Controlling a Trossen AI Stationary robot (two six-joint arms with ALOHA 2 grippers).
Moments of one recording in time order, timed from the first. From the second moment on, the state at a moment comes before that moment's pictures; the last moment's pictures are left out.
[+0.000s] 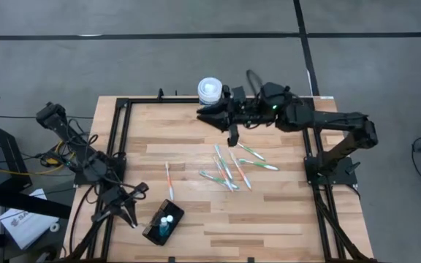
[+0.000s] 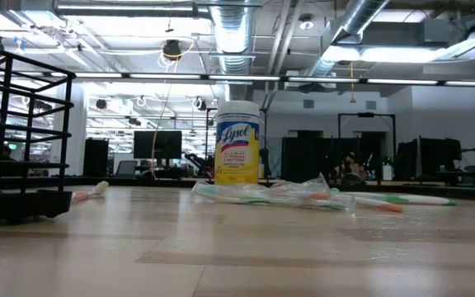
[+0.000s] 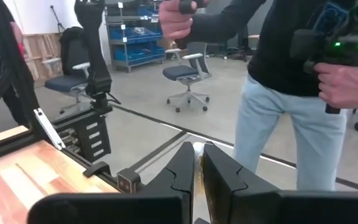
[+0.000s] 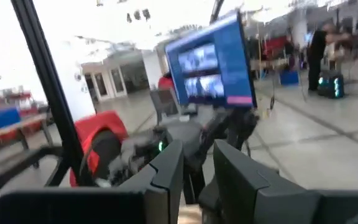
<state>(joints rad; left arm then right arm) -0.76 0.74 0.48 0.23 0.16 0.05 -0.06 1.54 1.56 0.12 -0.15 0.24</state>
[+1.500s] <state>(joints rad) -0.83 0.81 0.23 0.52 -0.02 -0.02 0.00 1.58 1.56 0.18 -0.15 0.20</state>
